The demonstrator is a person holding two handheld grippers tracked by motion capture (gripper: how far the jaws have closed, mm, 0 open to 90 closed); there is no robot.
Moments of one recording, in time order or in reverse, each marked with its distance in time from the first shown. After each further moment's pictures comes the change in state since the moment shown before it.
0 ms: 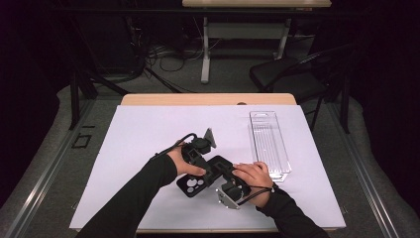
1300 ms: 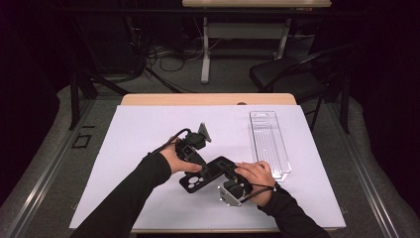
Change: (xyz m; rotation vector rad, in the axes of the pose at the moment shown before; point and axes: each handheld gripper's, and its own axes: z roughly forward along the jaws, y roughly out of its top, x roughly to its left) left arm -0.001 -0.013 -0.022 -0.095 0.029 -0.017; right arm -0.003 -0.005 -0.002 0.010 0.012 0.044
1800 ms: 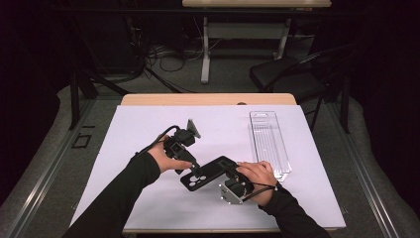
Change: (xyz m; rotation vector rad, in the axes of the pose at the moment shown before) left arm 0.013 -0.019 -0.019 -0.054 0.011 -0.036; right arm -0.002 -0.003 -0.001 0.006 0.007 0.031
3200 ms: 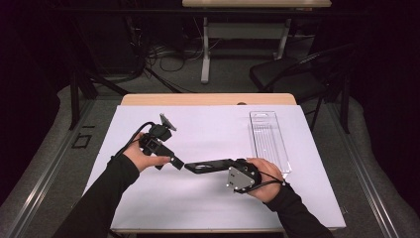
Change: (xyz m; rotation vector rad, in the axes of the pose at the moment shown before) left arm 0.036 -0.038 -0.028 -0.139 0.014 -0.082; right arm -0.018 -0.019 -0.011 0.000 0.110 0.420
